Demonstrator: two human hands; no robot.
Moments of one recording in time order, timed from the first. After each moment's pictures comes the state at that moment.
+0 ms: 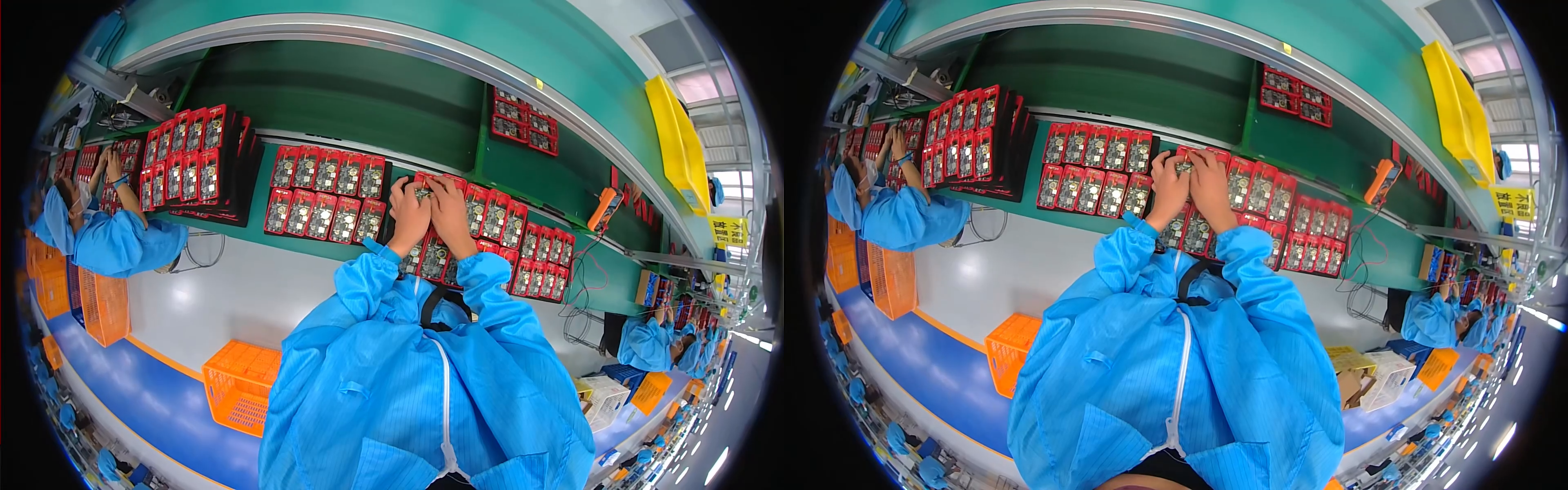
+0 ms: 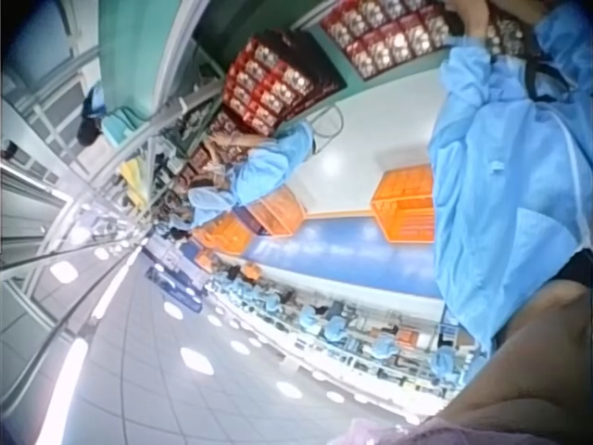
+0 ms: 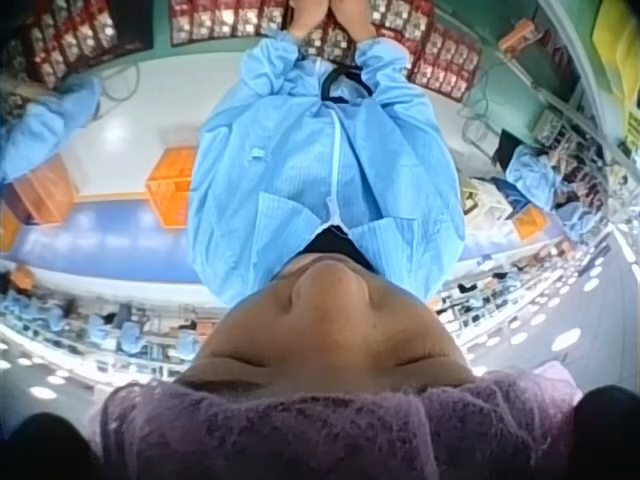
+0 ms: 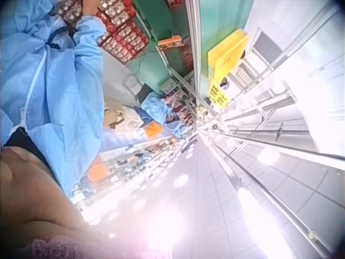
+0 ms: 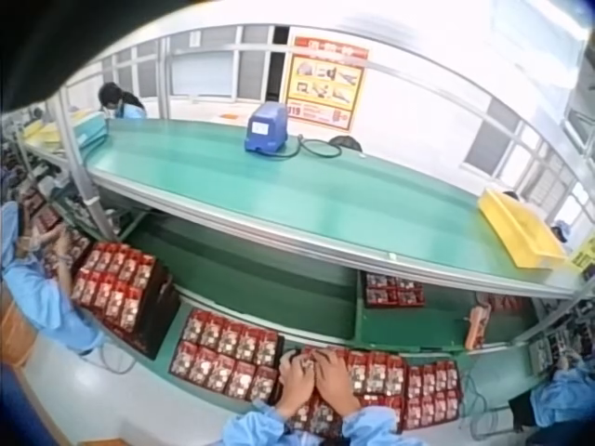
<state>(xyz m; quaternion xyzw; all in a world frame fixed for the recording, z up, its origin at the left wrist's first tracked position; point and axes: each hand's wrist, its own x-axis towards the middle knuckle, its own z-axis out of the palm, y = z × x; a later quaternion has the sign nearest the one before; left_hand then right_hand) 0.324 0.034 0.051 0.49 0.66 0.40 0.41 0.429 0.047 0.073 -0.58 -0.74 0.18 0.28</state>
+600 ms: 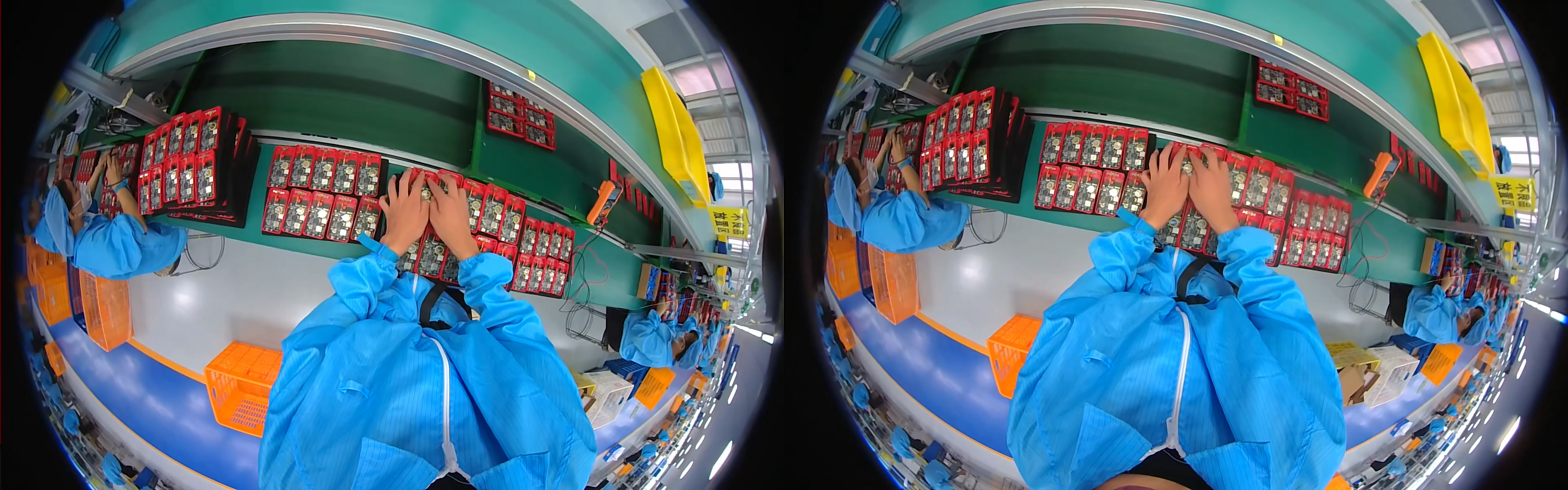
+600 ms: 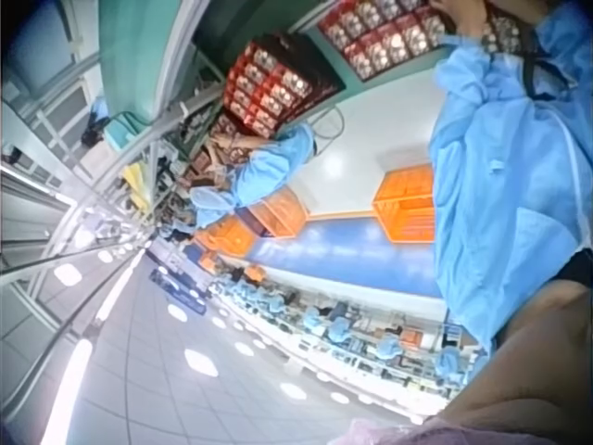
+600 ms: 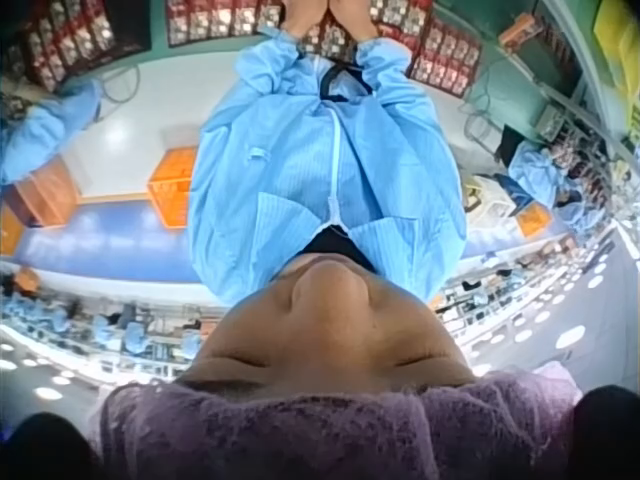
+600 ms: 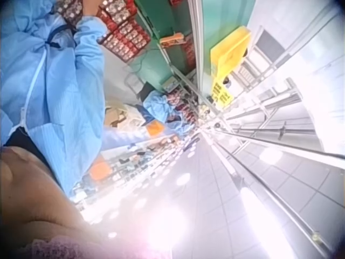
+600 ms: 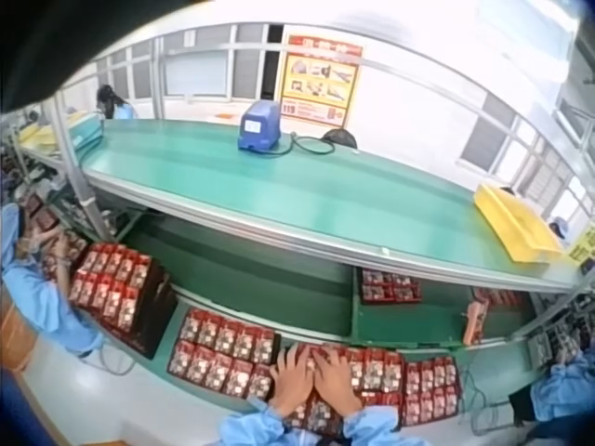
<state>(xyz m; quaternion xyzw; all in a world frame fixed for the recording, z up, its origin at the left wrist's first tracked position) 0.316 0.030 0.055 0.69 0.63 0.28 0.23 0.436 0.038 0.073 -0.59 -0.77 0.08 0.24</state>
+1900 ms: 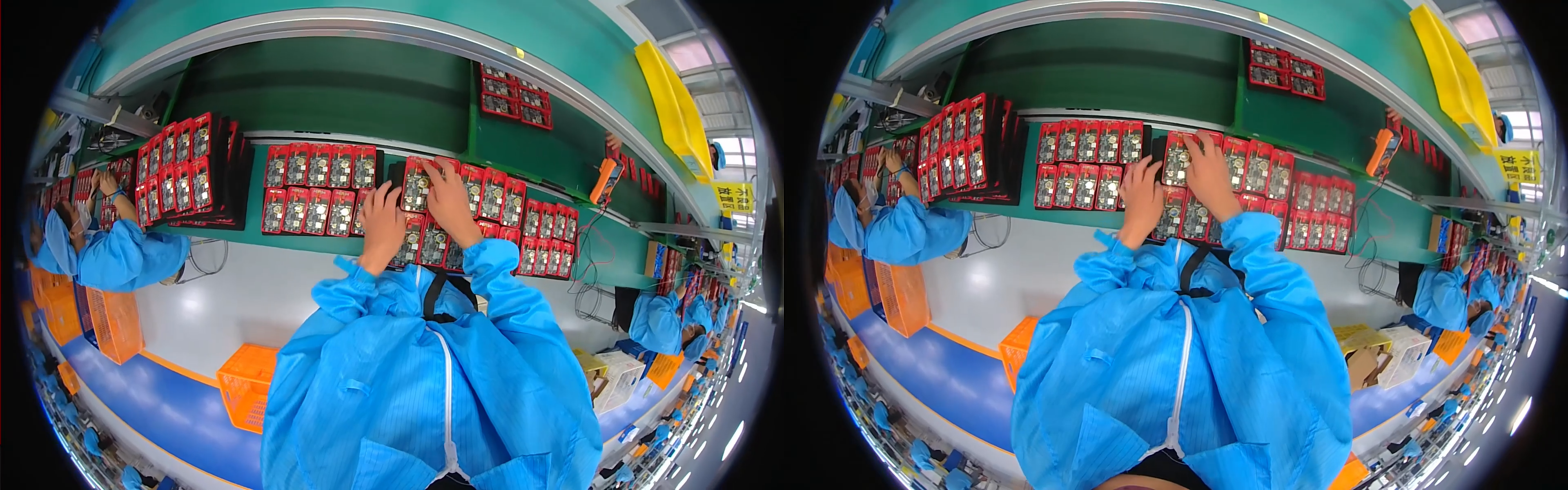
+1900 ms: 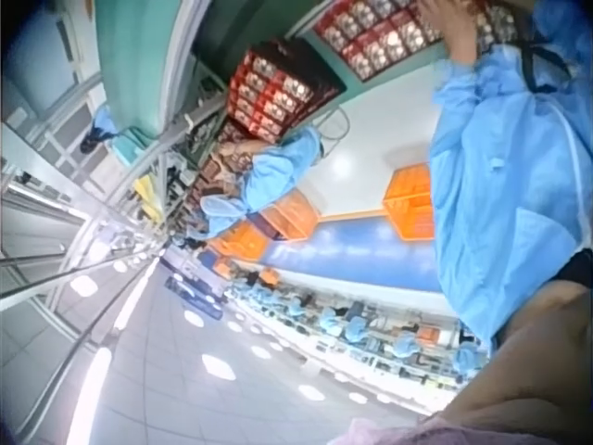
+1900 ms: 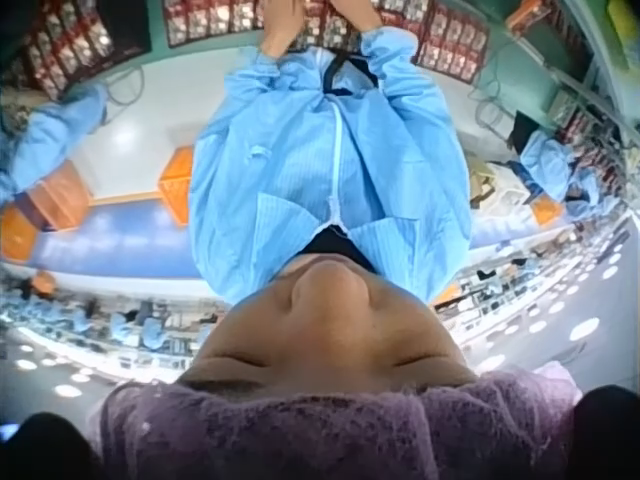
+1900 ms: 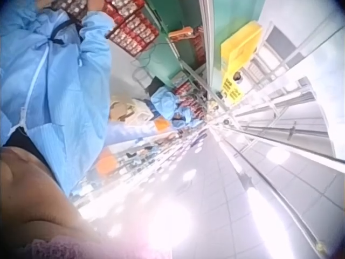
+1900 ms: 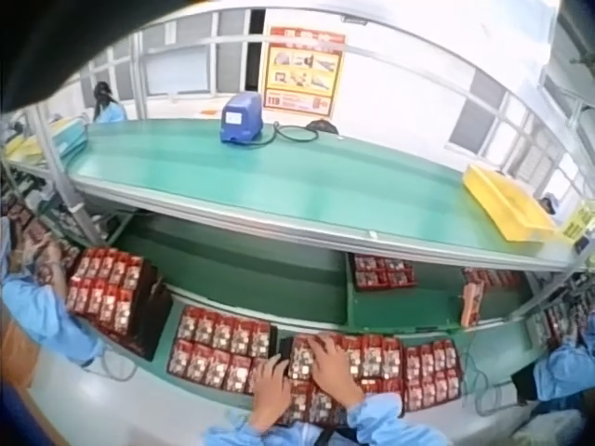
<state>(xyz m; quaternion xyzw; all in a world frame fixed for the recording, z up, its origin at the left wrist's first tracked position) 0.274 -0.014 0.060 0.68 0.63 0.31 0.23 0.433 0.034 0.088 -0.57 -0.77 0.12 0.26</state>
